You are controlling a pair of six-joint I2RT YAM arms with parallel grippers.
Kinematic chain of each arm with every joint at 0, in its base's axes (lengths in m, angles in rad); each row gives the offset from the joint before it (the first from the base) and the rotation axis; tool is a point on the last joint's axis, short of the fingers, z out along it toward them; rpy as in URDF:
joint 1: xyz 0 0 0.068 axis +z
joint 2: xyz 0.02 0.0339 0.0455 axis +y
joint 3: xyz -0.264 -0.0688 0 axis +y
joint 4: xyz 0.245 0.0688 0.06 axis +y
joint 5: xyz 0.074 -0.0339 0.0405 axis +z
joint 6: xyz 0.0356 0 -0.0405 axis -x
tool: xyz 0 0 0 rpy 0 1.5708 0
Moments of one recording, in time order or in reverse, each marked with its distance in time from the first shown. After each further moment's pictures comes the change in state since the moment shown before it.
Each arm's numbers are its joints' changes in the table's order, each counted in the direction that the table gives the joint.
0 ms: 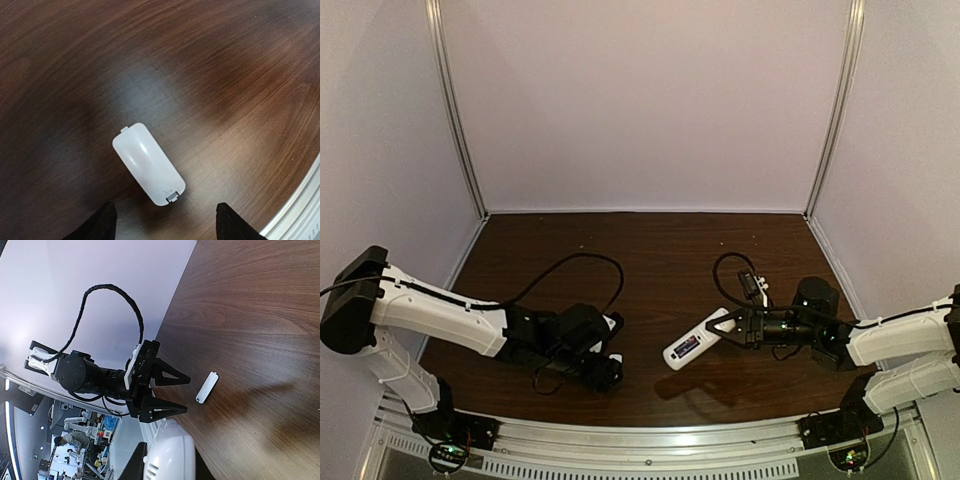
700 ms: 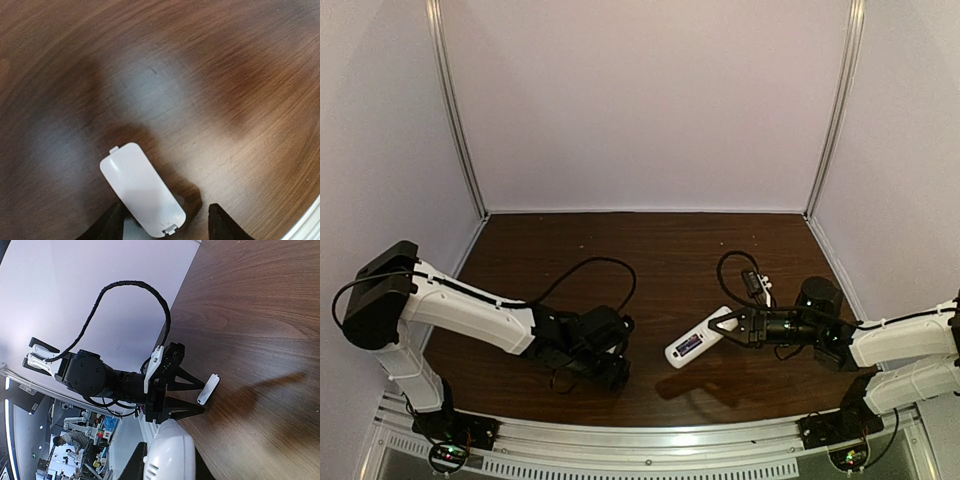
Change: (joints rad) left arm -0.002 0.147 -0.094 0.025 0.009 0.032; right arm -0.010 -0.031 0.010 0.003 0.004 0.006
